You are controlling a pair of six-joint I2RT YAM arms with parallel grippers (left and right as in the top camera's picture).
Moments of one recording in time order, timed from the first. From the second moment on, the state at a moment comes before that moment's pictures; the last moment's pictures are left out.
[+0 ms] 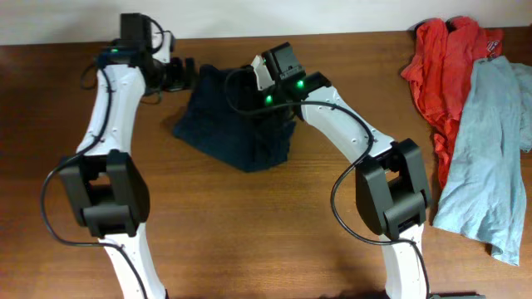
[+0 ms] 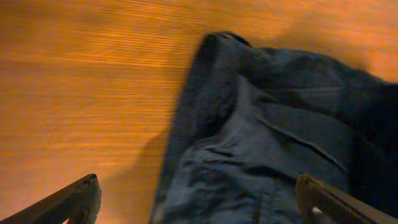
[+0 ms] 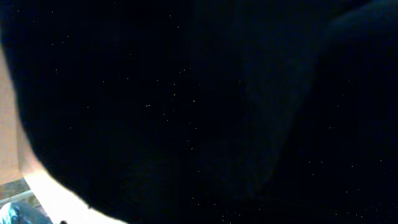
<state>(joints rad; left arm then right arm) 0.01 2.21 2.03 -0.91 0.22 -0.09 0.46 2.22 1.86 -0.60 -0.49 0.42</state>
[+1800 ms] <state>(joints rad) 0.14 2.15 2.03 -0.94 0.14 -0.15 0.50 2.22 2.10 -0.75 -0.59 0.17</state>
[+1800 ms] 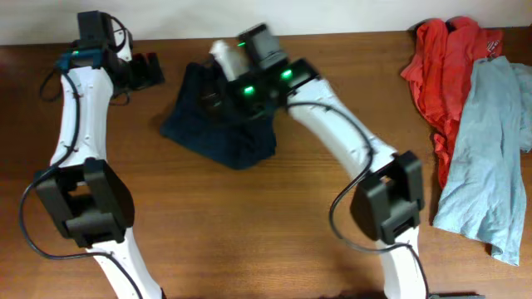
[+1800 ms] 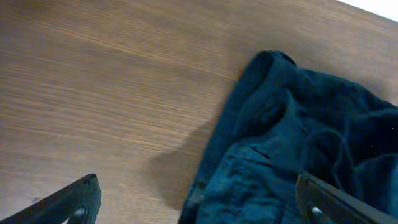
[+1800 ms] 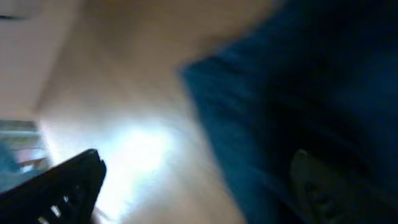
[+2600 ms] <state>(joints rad) 0.16 2.15 2.03 -0.94 0.14 -0.15 0.33 2.21 2.10 -1.10 -0.57 -0.34</state>
